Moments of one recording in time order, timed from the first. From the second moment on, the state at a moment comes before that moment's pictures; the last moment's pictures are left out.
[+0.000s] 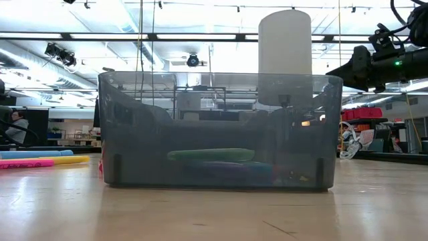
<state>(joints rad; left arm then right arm) 0.04 0.64 1.15 -0.79 -0.28 -0.56 -0.40 0.01 0.02 0.07 0.40 0.02</state>
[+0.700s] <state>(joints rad) 0.04 0.88 1.34 -1.16 -0.19 -1.06 -0.40 0.01 0.02 0.07 0.40 0.02</state>
